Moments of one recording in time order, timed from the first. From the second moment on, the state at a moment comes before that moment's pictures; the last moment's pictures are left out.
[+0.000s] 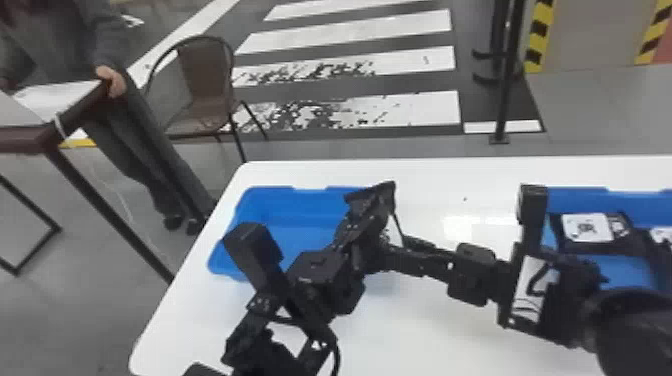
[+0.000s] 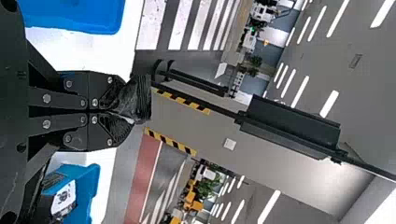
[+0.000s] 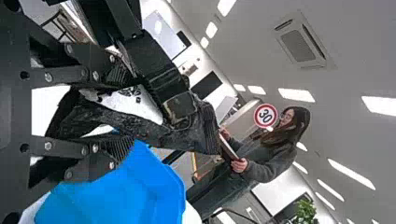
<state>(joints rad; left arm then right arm) 0.48 0.13 -0.09 -2.26 0.43 0.28 -0.06 -0.20 -0.25 0.52 -1.52 -0.84 0.45 0.77</state>
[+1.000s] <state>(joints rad) 0.19 0.10 0.02 -1.64 0.06 -0.20 0.05 -0.10 -0.25 0.41 -1.55 -0.84 0.40 0.75</state>
